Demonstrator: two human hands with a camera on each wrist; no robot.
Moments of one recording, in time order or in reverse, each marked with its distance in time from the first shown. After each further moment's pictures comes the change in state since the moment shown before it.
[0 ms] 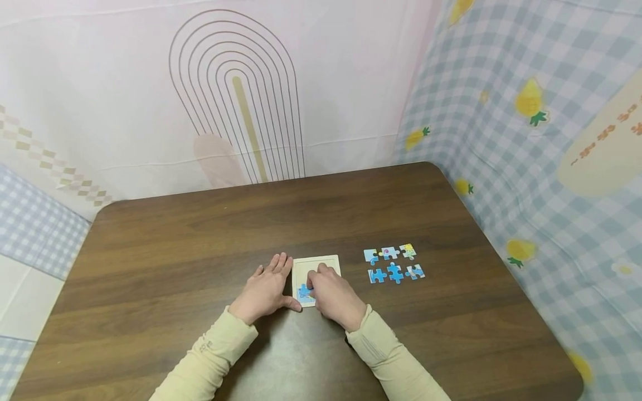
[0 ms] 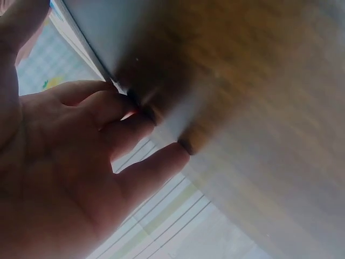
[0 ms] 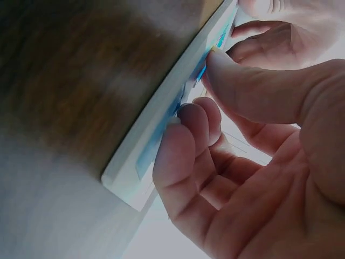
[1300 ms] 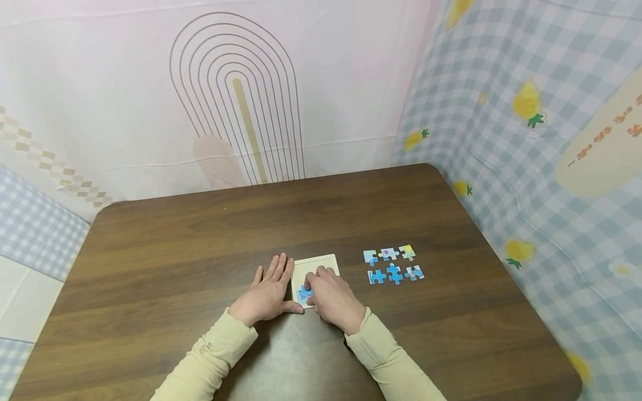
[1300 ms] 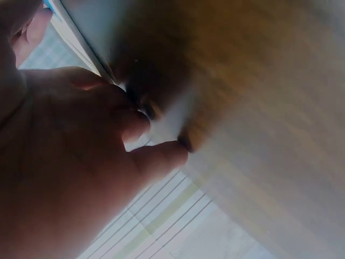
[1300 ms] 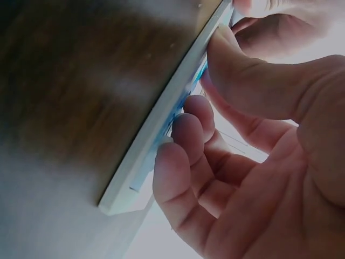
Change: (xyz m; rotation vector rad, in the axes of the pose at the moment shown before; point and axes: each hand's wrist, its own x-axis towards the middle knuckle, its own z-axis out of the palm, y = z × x) left_hand -0.007 -0.002 0.006 -0.036 -0.012 0.061; right_hand -0.003 -0.003 0.001 -0.029 -0.006 -0.003
